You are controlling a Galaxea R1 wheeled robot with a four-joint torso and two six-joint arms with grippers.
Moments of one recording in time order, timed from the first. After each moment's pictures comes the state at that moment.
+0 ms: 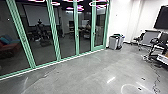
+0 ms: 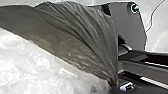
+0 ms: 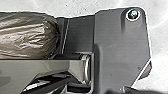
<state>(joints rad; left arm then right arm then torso) 1.38 2.94 -2.65 -0.34 0.25 0.42 -1.54 3.00 -2.63 0.00 0.07 -0.08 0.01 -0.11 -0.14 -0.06</state>
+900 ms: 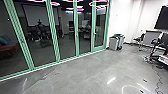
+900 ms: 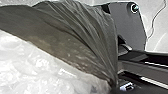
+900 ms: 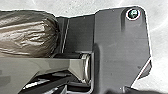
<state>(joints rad) 1.38 2.94 -2.65 -0.34 0.25 0.42 -1.54 3.00 -2.63 0.00 0.08 -0.08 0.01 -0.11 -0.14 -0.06</state>
